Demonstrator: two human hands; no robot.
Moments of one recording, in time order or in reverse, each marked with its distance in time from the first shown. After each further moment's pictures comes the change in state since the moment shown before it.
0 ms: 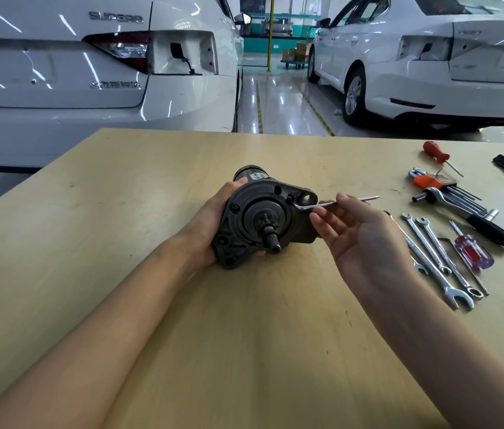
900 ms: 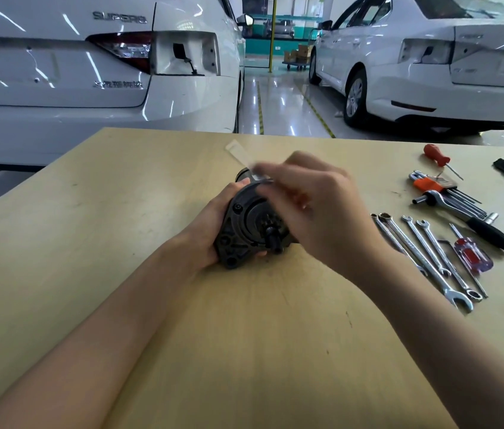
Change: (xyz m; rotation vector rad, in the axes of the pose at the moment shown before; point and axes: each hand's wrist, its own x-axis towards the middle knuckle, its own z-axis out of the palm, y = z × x) left_hand 0.000 -0.001 0.001 0.033 0.039 0.018; right_hand -0.002 -0.001 0.034 -1.355 -0.551 -1.036
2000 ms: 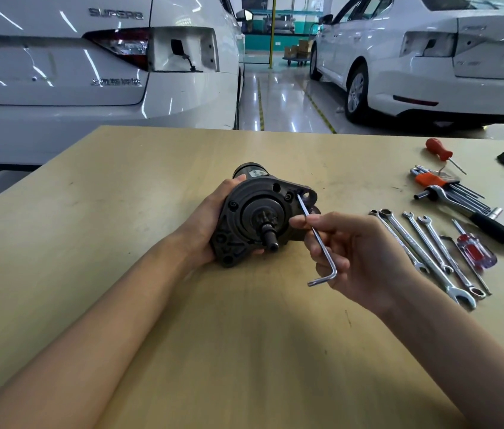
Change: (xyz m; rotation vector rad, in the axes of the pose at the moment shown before) left_hand -0.001 0.001 -0.002 0.003 -0.039 -0.034; right_hand -0.040 0.016 -0.020 1.256 -0.201 1.065
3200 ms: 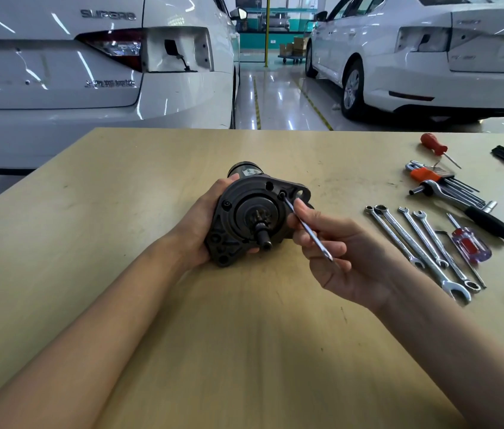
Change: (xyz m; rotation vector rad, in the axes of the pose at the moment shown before) left_hand -0.003 0.003 0.006 -0.001 -0.043 0.028; right_hand 0.003 -0.003 0.005 0.216 -0.124 0.149
